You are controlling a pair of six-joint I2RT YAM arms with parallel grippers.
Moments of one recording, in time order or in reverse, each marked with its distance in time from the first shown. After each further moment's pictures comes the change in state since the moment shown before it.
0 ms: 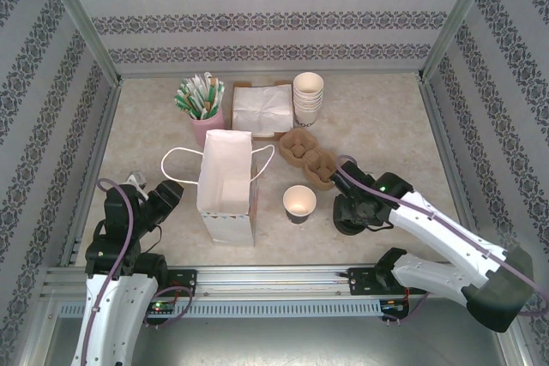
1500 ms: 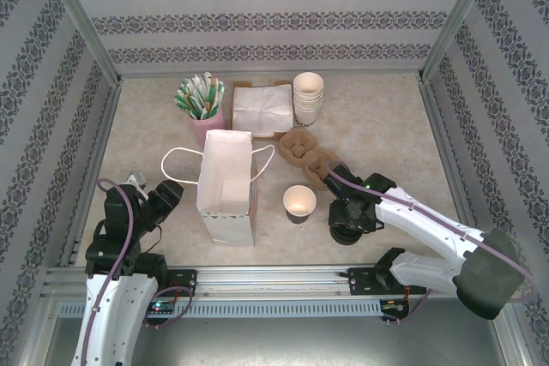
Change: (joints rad) left arm 0.000 0.000 -0.001 0.000 0.000 0.000; right arm -0.016 0.085 -0.079 0.092 -0.066 0.019
